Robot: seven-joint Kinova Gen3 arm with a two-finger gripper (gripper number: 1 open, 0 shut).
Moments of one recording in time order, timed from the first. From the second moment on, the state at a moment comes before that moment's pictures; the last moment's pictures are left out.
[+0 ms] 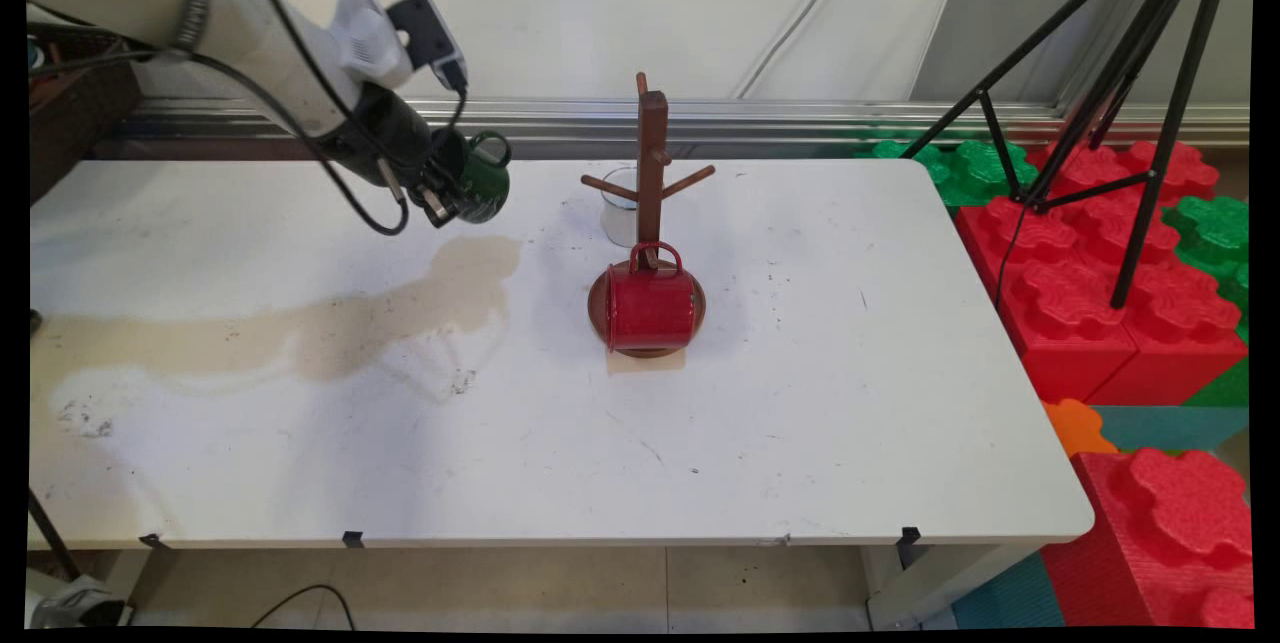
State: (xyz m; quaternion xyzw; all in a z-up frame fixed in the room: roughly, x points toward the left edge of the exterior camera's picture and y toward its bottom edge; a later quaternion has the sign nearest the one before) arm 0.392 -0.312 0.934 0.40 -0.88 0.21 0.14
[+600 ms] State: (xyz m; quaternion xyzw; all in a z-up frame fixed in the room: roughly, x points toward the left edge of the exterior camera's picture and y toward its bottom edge) arm 0.388 -0.351 0.893 0.43 -0.88 0.18 0.05
